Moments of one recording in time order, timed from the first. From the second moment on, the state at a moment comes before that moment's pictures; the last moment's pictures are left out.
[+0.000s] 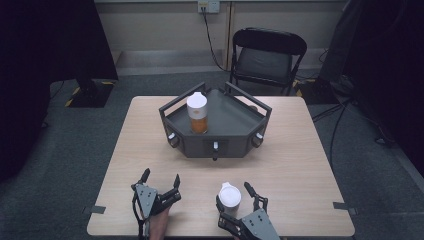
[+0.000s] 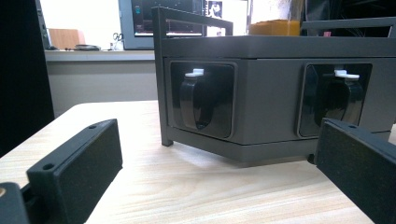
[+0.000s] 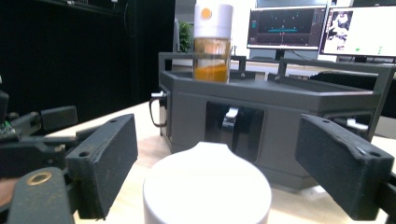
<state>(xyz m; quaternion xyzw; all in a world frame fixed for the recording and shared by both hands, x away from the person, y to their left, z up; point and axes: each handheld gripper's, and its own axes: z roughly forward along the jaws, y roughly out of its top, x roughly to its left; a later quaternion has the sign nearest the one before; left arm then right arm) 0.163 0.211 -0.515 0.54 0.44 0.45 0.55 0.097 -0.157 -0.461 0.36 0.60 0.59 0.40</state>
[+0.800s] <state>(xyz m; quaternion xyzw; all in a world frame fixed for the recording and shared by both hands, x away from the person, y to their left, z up) 0.163 0.211 -0.515 0.54 0.44 0.45 0.56 0.102 -0.157 -0.478 0.38 0.63 0.58 0.37</state>
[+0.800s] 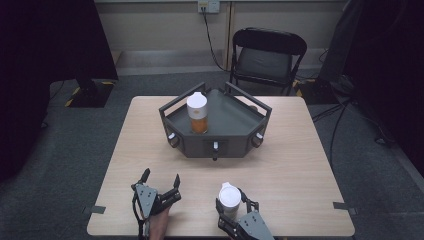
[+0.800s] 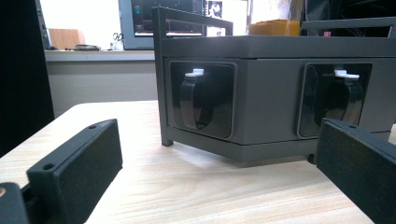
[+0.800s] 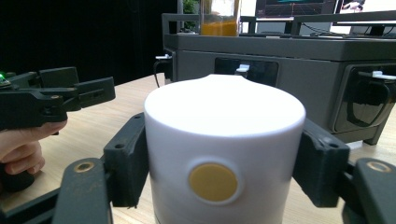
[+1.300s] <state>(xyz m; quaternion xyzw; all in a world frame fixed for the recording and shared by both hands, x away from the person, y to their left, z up) 0.163 0.211 -0.515 0.54 0.44 0.45 0.56 0.102 -0.155 -0.476 0.38 0.63 0.57 0.37</state>
